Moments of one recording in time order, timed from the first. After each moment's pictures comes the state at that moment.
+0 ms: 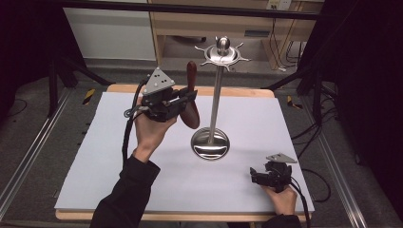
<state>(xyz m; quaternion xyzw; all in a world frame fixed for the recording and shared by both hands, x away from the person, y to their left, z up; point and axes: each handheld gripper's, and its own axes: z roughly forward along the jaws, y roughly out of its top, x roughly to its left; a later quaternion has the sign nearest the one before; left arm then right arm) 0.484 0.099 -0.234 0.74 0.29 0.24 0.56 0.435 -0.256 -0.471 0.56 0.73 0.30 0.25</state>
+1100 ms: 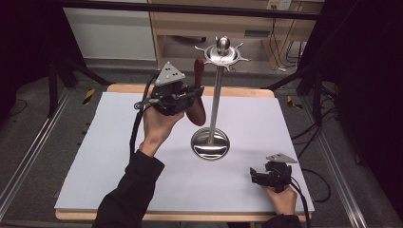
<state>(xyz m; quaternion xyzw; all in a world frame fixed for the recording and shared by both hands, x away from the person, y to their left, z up) 0.500 0.081 -0.229 0.75 0.30 0.23 0.54 0.435 -0.257 -0.471 0.56 0.73 0.30 0.25</state>
